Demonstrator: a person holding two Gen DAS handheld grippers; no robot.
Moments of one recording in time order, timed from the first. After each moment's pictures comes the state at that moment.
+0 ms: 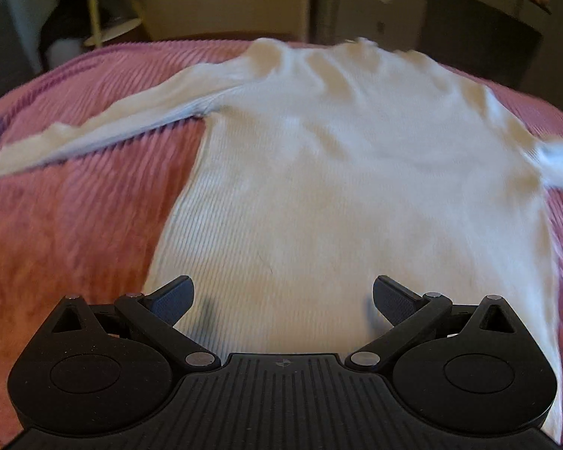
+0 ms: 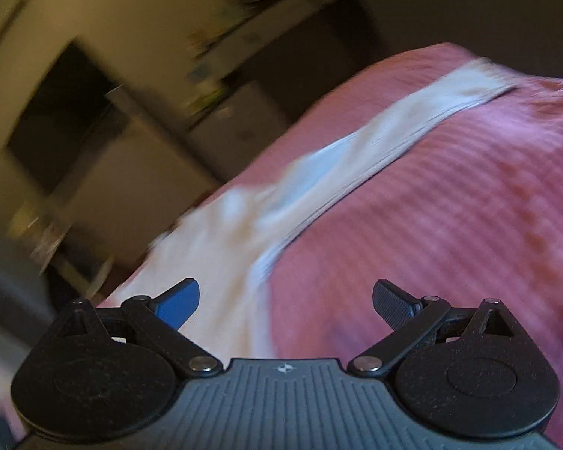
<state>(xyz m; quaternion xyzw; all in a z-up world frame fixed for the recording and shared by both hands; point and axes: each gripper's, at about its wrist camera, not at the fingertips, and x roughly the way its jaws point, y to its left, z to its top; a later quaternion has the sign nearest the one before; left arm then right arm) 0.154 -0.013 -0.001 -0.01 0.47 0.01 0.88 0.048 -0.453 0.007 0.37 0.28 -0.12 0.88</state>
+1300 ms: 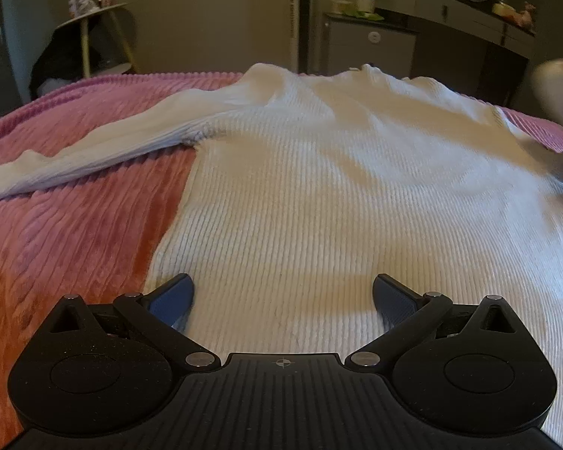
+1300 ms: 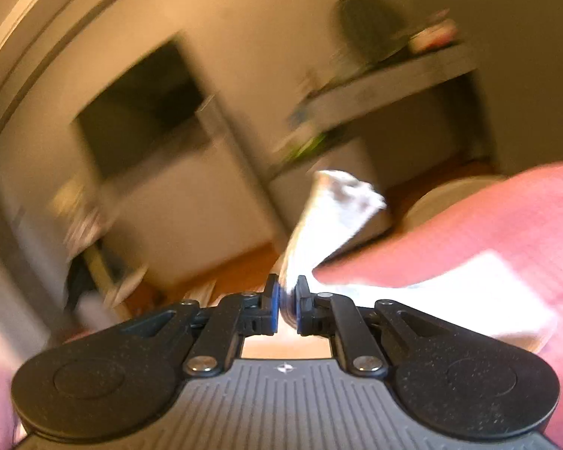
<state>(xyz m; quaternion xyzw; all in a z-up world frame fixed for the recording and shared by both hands) 0.184 0.004 -0.045 0.00 0.39 -0.02 0.92 0.218 -0.342 0.023 0.23 0.19 0.01 0.95</state>
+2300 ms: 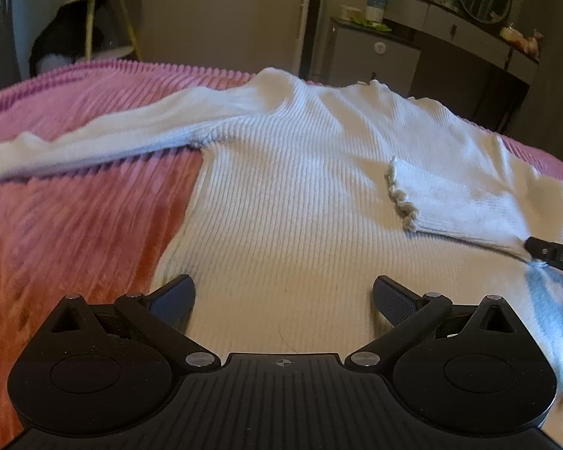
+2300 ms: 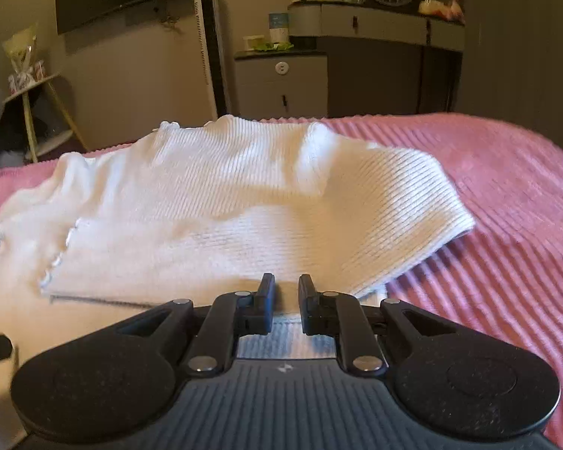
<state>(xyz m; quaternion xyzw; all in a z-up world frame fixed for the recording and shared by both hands) 0.190 0.017 -0.036 -0.05 0.39 -0.02 0.92 0.181 -0.284 -0.044 0.07 0.33 -0.10 0.94</state>
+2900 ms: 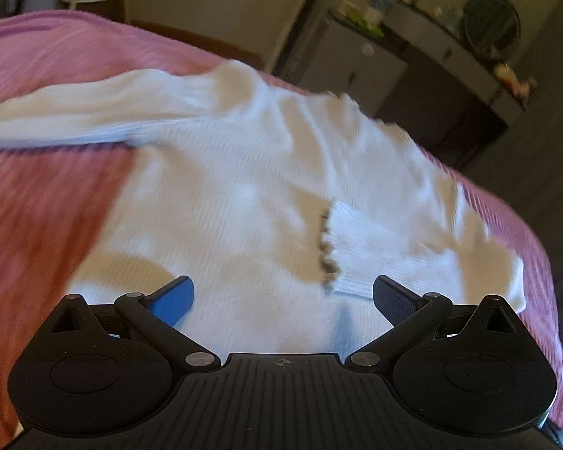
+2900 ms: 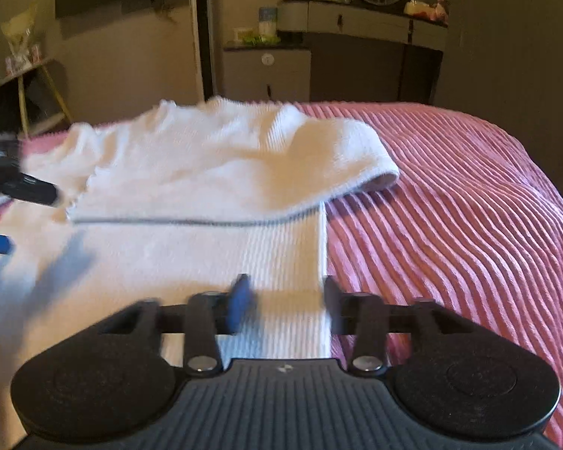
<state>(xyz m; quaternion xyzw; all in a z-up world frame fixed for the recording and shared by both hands) 0.241 0.004 -0.016 -0.17 0.43 -0.08 0.88 0.104 -0.275 -0.030 0.05 0.34 -0.11 0.93</state>
